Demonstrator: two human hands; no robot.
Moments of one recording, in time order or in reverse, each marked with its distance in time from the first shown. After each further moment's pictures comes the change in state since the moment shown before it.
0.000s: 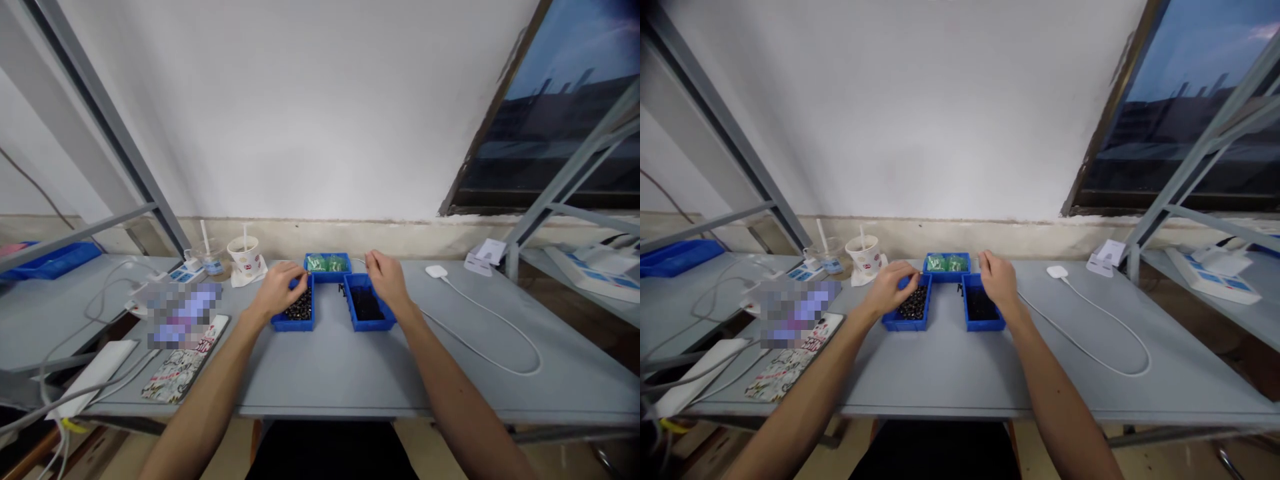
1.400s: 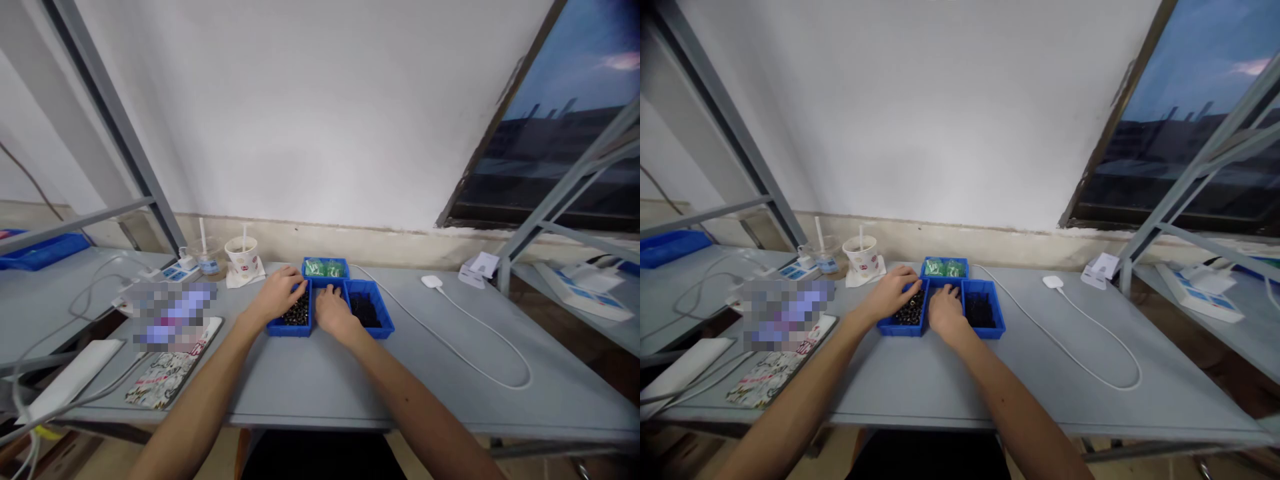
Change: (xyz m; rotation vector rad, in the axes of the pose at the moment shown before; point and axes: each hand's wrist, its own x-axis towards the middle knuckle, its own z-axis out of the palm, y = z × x) left_hand -0.003 -0.013 0.009 0.113 -0.196 -0.122; right_hand -0.030 -0.081 0.081 -0.587 -0.739 0.013
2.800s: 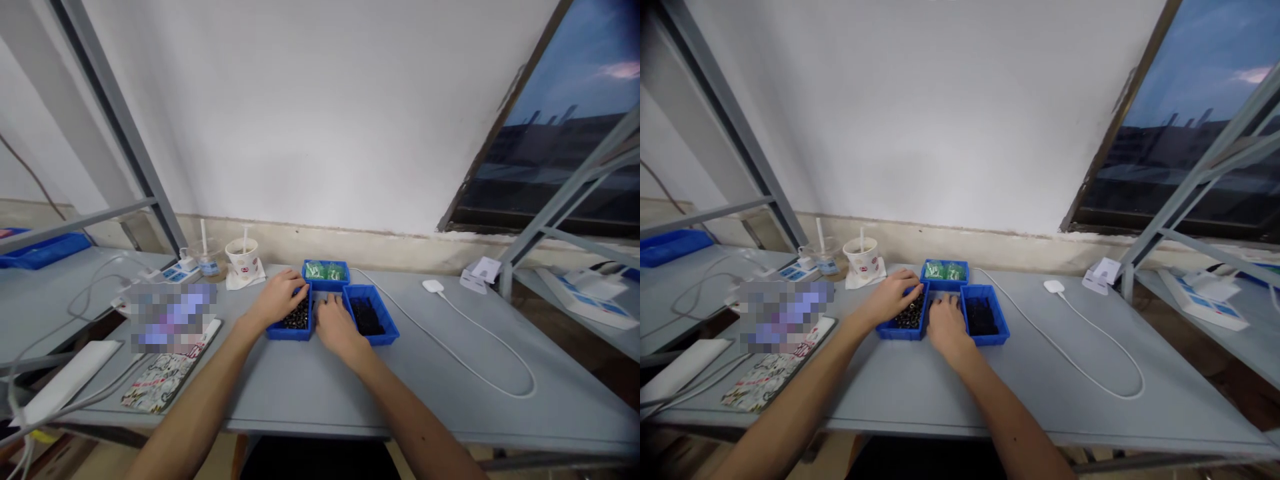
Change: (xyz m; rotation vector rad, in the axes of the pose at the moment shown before) left_hand 0.000 0.004 -0.001 -0.010 0.005 0.023; right_hand -0.027 0.005 0.003 0.088 0.089 -0.048
